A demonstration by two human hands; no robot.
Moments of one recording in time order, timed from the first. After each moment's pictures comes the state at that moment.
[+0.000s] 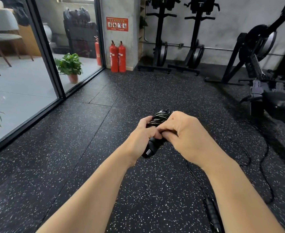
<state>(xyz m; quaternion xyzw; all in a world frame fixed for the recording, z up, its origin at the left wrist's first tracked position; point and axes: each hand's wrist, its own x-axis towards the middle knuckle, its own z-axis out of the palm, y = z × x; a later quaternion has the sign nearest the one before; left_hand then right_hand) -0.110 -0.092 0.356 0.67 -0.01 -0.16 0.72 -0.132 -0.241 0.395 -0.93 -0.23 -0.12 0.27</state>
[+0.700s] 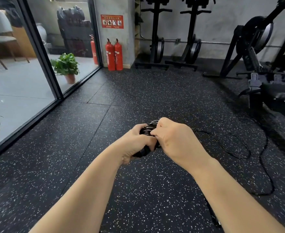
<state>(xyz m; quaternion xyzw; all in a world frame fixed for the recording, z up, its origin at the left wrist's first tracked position) -0.109 -0.084 0.353 0.75 0.02 -0.19 0.64 -0.128 -0.233 0.362 -0.93 -0.28 -0.20 0.12</state>
